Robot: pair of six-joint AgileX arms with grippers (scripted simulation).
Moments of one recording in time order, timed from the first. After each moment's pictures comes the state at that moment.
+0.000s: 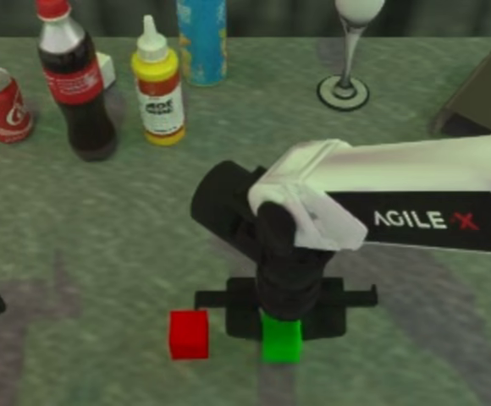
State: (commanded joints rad) left arm 0.02 0.00 0.00 0.00 0.00 0.00; right arm 0.88 2.08 1.39 -0.87 0.01 0.89
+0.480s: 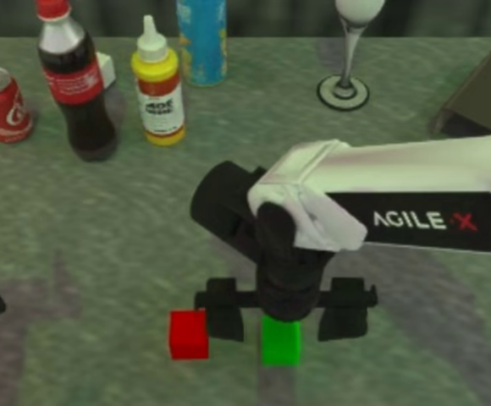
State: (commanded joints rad) left arm 0.02 0.00 0.00 0.00 0.00 0.00; right arm 0.88 2.08 1.39 -0.87 0.01 0.89
